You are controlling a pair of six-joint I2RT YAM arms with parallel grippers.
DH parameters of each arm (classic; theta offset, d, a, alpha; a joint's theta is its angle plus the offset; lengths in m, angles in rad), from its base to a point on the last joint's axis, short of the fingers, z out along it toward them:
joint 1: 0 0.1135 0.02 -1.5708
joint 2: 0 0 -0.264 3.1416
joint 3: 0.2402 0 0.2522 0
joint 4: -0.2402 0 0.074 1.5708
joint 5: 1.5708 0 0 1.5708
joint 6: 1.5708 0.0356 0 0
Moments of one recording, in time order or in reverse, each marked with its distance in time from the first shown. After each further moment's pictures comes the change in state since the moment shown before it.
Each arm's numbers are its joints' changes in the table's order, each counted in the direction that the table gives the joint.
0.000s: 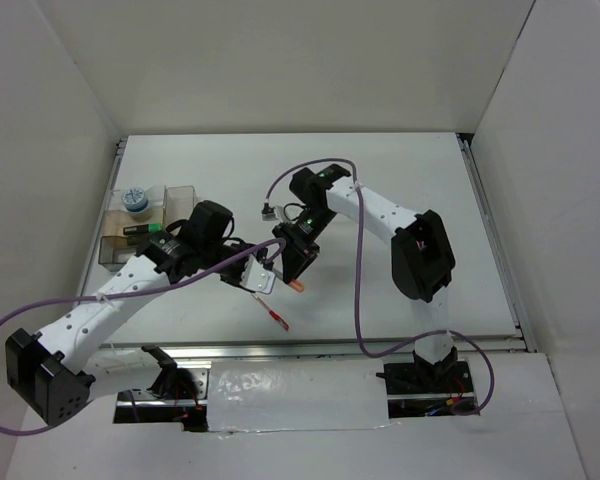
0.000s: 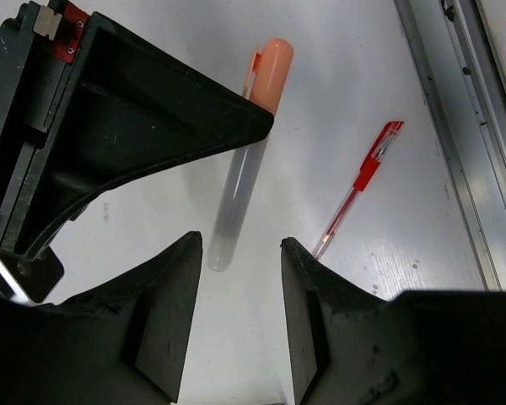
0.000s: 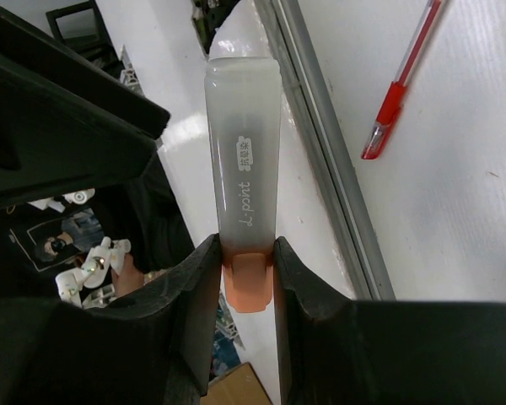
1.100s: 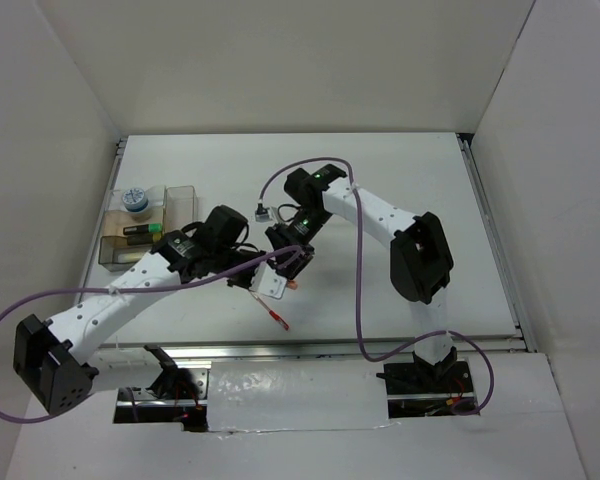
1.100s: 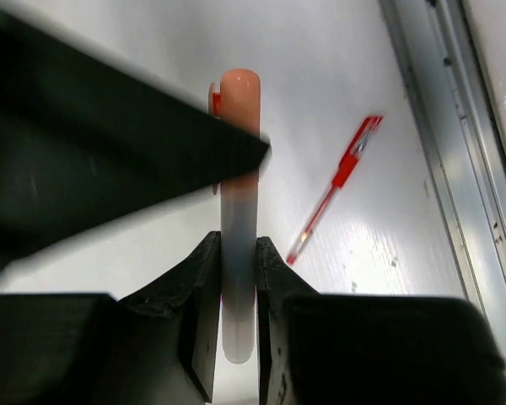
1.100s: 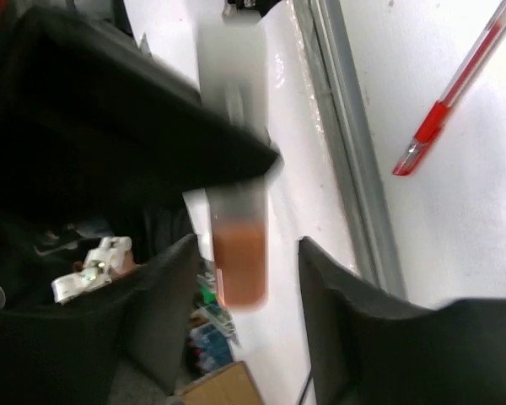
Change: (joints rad) left arm -0.087 0.074 0.015 -0.009 -0.082 -0.045; right arm 0.034 0.000 0.029 -0.020 -0.060 -0.028
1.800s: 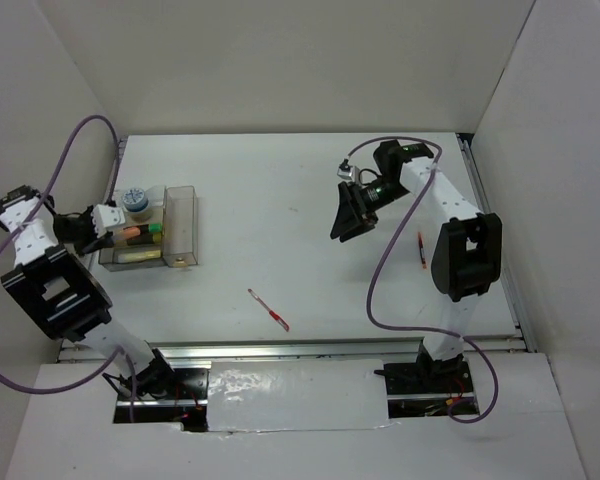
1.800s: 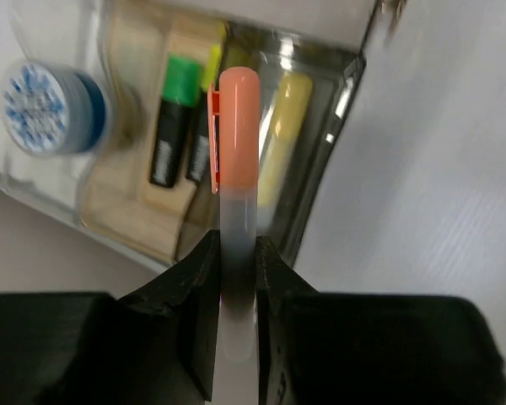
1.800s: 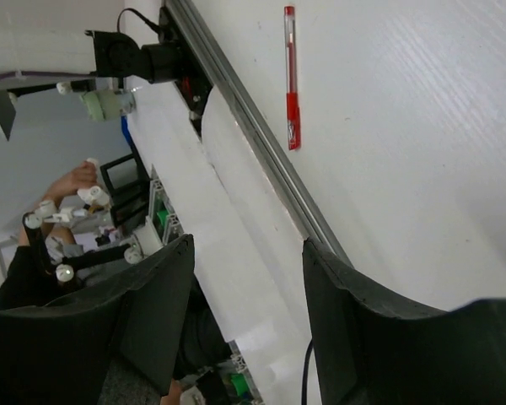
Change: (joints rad) left arm 1.349 0.452 0.391 -0.465 0.198 0.713; right arm -0.472 -0.145 -0.130 0.015 0.020 0.007
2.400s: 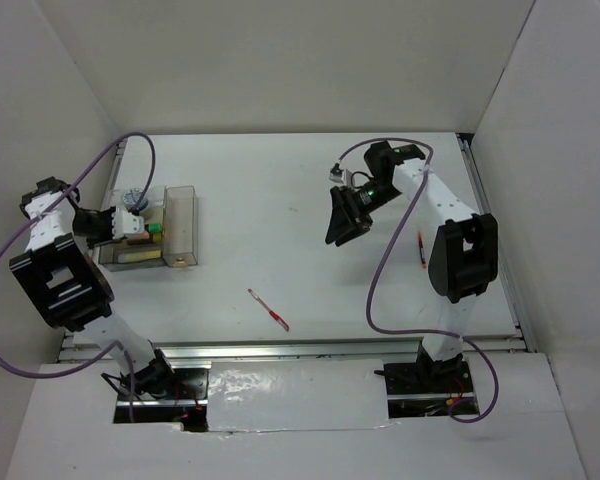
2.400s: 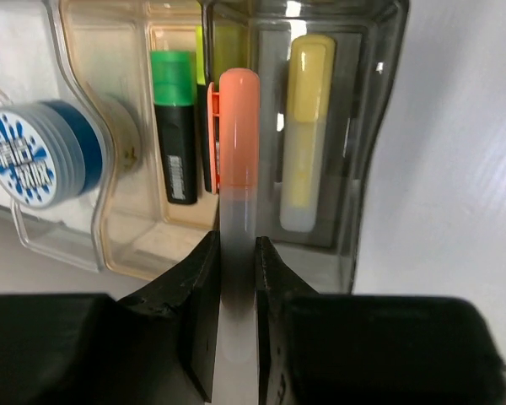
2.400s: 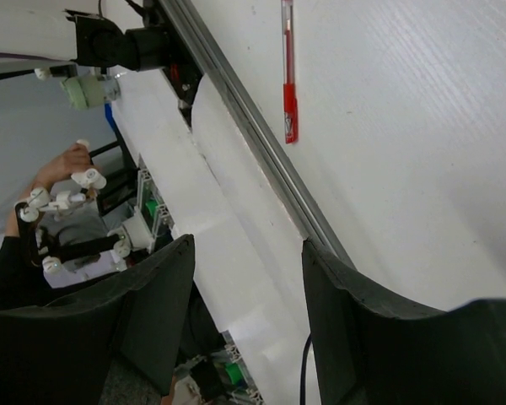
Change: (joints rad) left arm -0.062 0.085 -0.031 0.135 -0.183 0.152; right arm 0.061 -0.007 0.000 0.013 0.043 0.026
